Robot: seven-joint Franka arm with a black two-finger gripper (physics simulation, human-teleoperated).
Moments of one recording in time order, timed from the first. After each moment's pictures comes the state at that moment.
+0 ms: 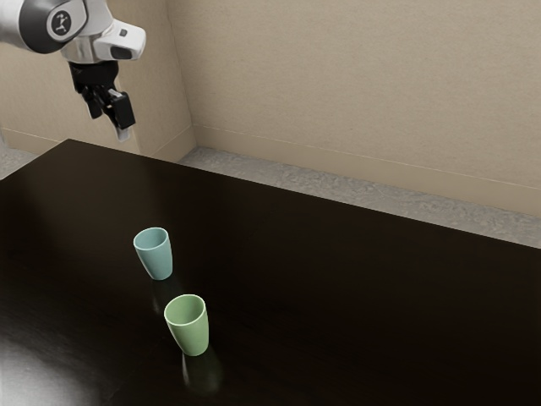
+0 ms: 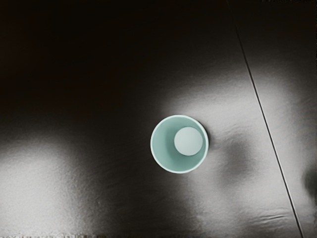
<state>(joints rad) -0.10 -0.09 0.17 -1.69 0.21 1.71 0.34</state>
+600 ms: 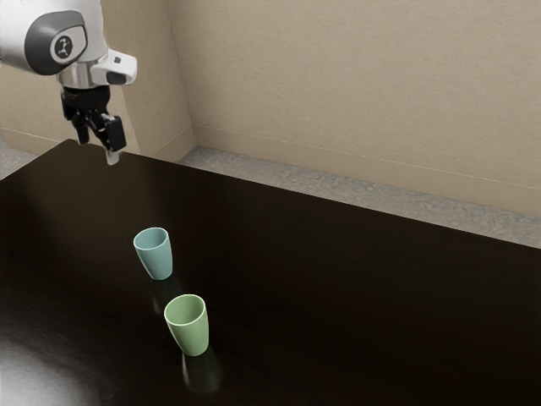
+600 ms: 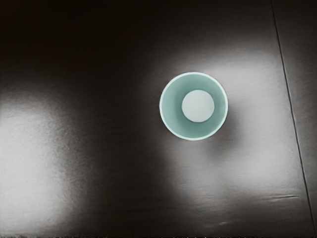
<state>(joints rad) -0.02 -0.05 0.17 -1.75 0.20 1.71 0.31</state>
